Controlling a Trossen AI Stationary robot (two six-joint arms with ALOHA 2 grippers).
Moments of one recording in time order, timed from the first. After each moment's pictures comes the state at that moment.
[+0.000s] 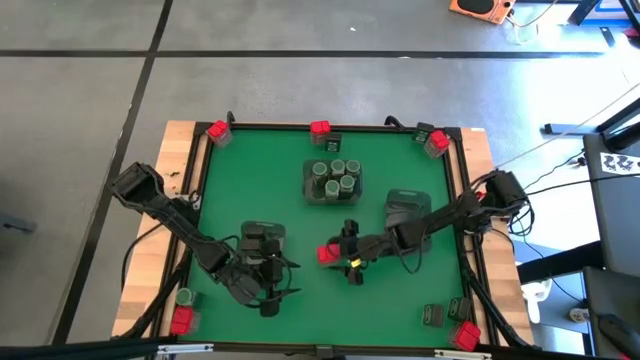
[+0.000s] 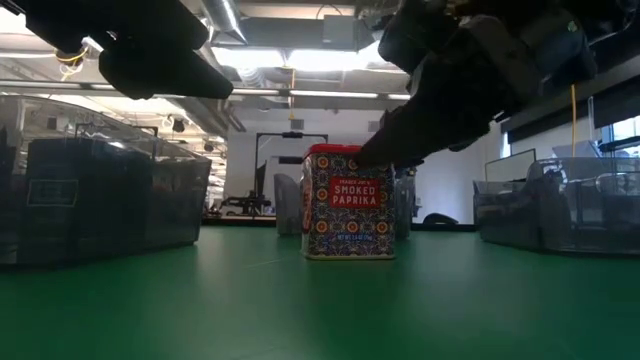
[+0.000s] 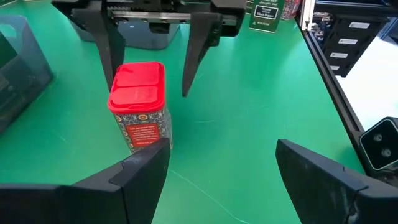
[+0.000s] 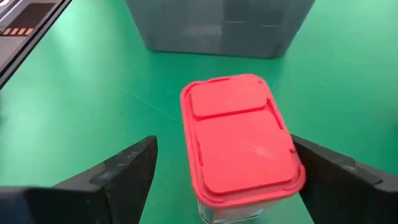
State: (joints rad) left arm -0.68 1.62 0.79 0.22 -0.66 -0.47; right arm 0.34 1.76 0.83 0.35 0.20 0.18
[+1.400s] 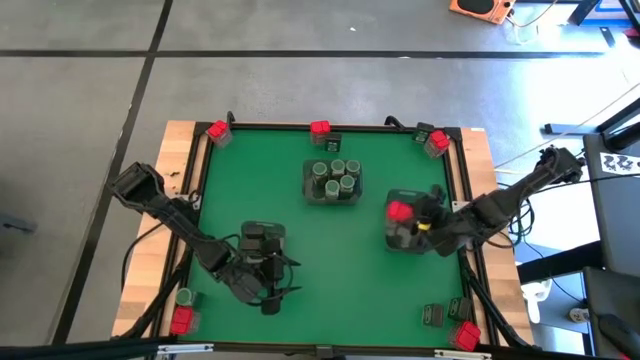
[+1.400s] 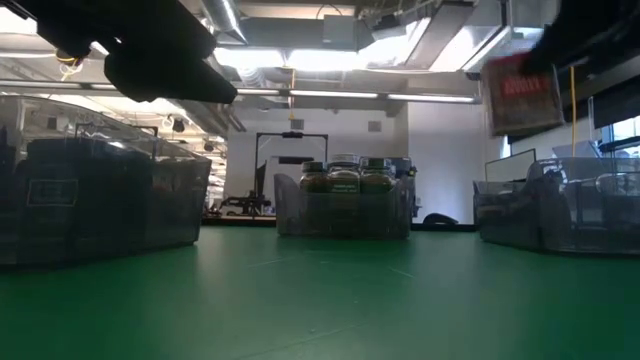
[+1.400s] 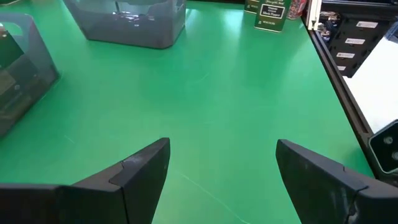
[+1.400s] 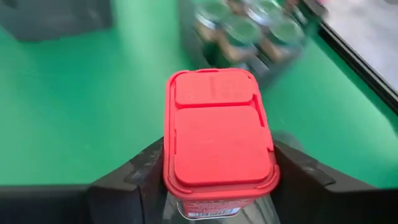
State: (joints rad) left arm -0.67 1.62 0.79 0.21 -0.66 -0.47; right arm 0.57 1.00 0.87 -0.91 0.69 0.79
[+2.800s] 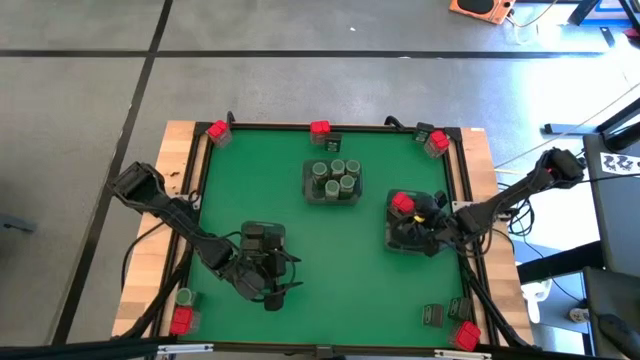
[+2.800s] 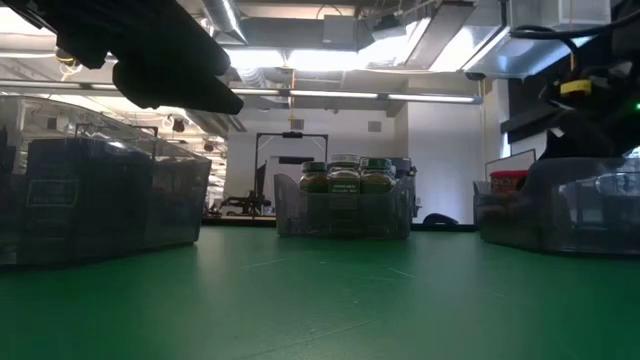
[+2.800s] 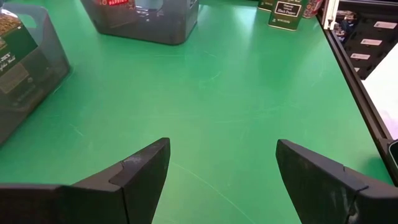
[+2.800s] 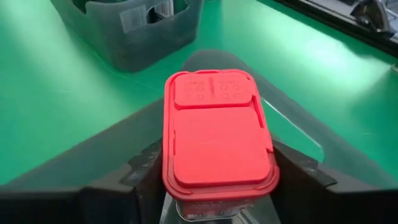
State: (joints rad) left arm -0.64 1.62 0.79 0.19 -0.66 -0.50; right arm 0.51 1.00 0.35 -0.54 0.90 1.10
